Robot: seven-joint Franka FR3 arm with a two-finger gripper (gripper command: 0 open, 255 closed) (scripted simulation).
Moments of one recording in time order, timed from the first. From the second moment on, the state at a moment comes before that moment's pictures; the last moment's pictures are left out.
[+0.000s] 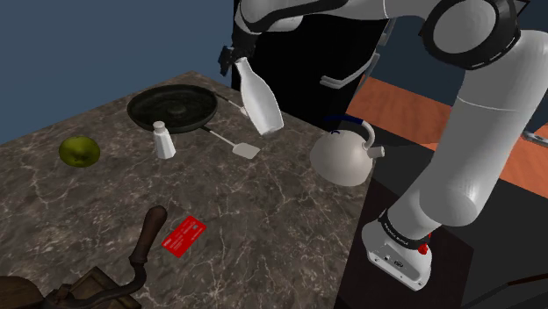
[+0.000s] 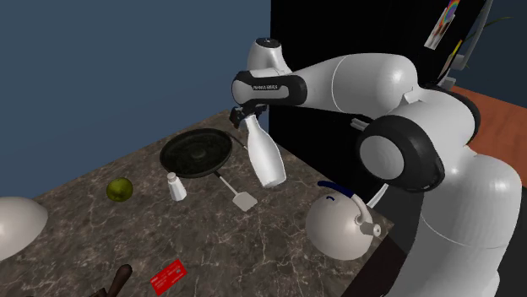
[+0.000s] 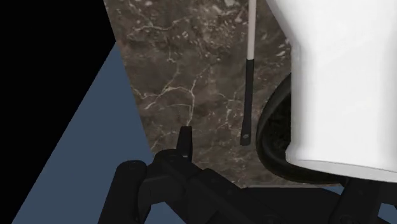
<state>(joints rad) 0.04 0.31 0.08 -1.66 0.08 2.28 -0.14</state>
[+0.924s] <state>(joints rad) 0.06 0.57 0.09 -1.48 0.06 2.01 -0.17</state>
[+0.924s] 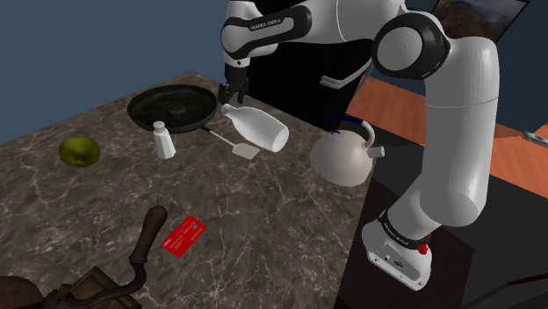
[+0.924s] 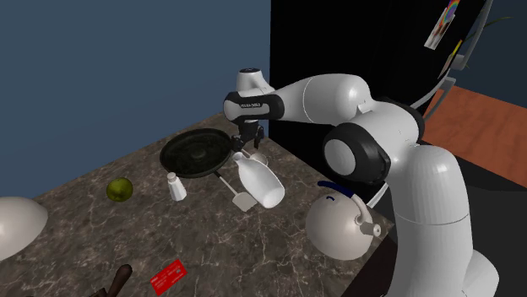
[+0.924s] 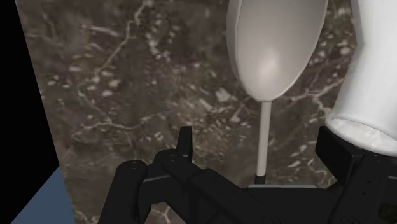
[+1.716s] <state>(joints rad) 0.06 0.57 0.09 -1.48 0.06 2.01 -0.17</state>
